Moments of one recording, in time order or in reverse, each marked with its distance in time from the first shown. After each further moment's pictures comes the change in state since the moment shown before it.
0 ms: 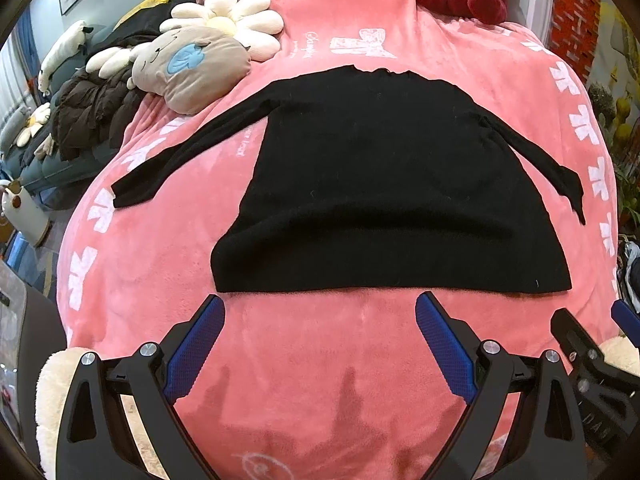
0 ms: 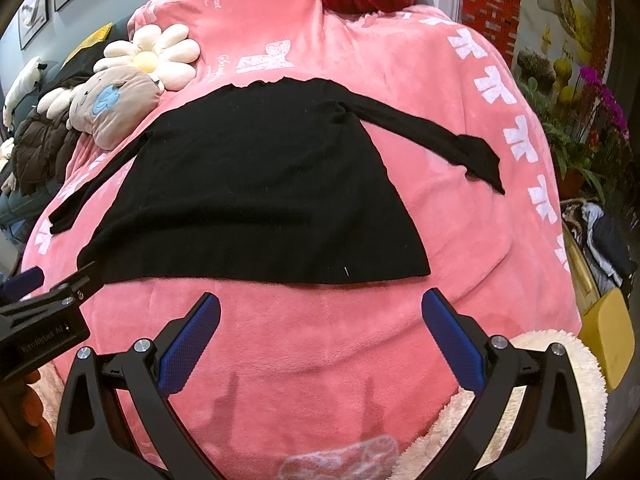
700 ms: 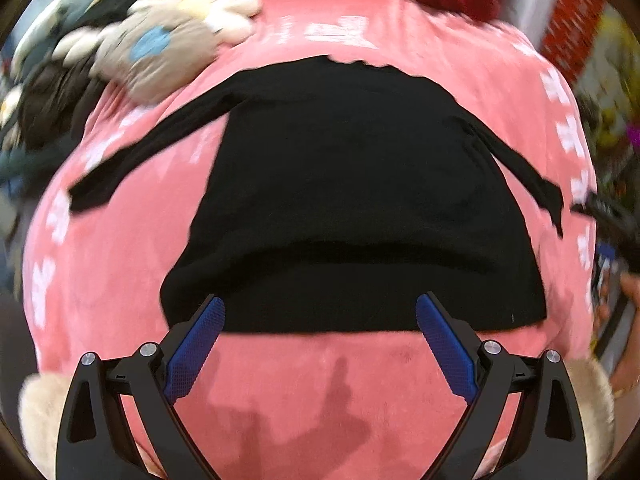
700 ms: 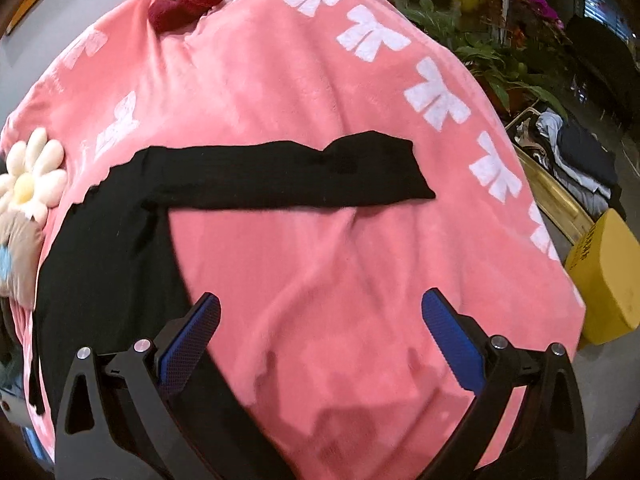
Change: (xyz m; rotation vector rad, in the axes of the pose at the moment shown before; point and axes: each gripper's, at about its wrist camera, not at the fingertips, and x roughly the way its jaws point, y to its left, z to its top) left arm 0.032 -0.016 0.044 0.027 0.058 -0.117; right arm 0.124 -0.183 0.119 0.446 0.050 -0.150
